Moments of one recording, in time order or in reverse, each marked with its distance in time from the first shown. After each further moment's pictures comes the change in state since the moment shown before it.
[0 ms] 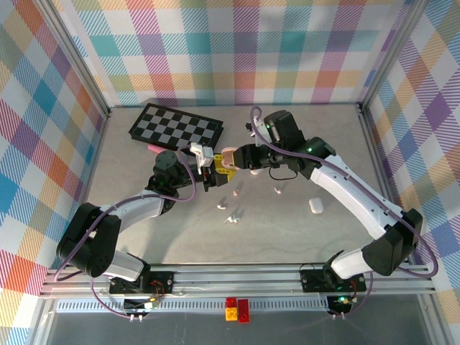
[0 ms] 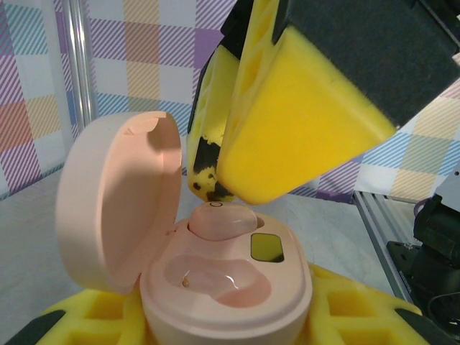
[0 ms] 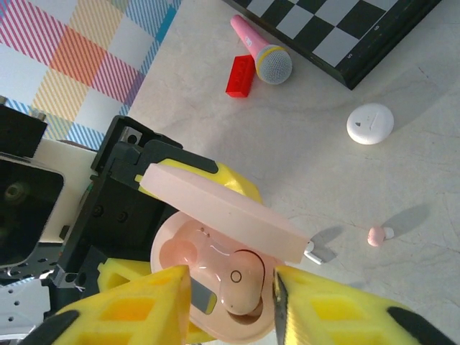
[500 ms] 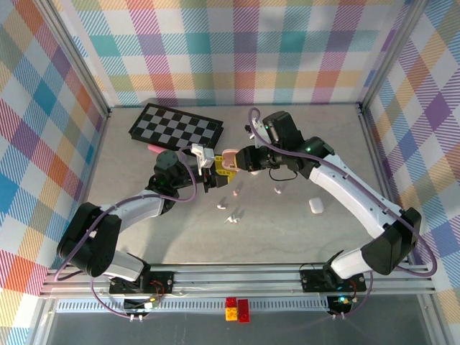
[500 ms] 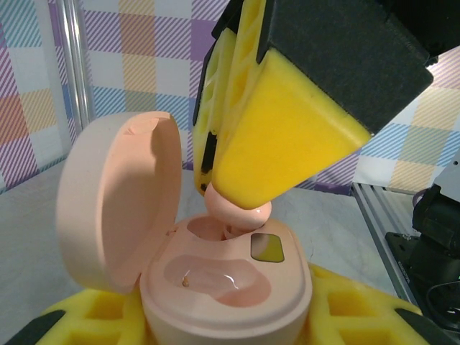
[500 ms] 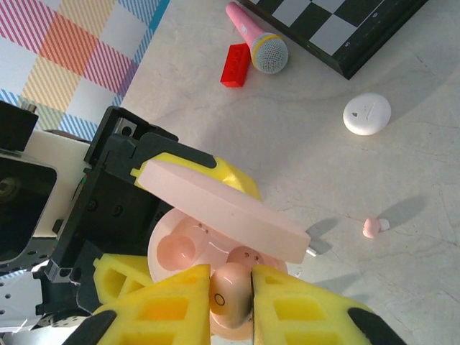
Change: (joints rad) left arm 0.000 0.003 0.000 -0.026 0.008 0.027; right arm 0.000 0.016 0.002 -0.023 0.000 -0.015
